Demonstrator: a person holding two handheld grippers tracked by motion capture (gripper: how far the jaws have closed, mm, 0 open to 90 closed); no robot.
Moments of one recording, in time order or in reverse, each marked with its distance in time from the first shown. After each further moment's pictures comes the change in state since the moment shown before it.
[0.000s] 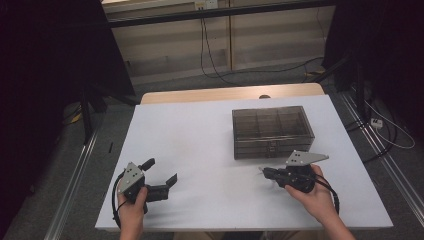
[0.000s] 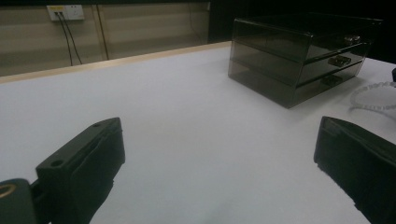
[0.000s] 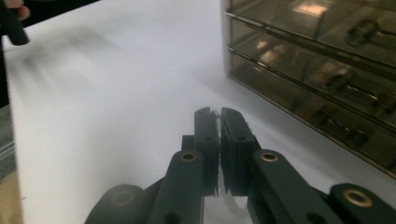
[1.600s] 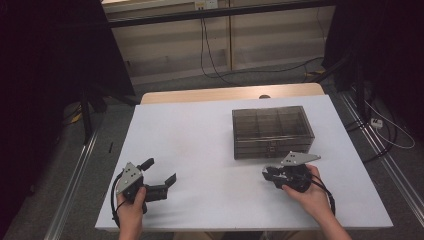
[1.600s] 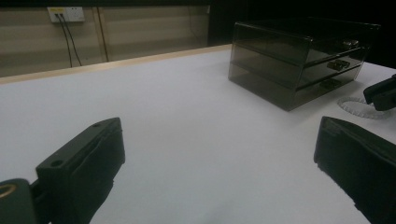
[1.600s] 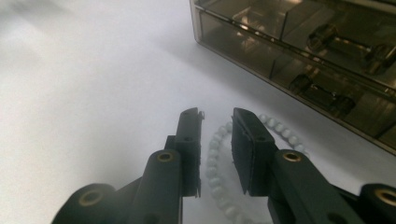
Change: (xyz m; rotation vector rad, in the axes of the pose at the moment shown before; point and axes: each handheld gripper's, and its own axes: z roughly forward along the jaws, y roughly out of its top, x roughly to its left) left arm 0.002 -0.001 -0.001 -0.013 0.003 -0.012; right arm -0.014 -0.015 0.019 0.090 -0.086 0.015
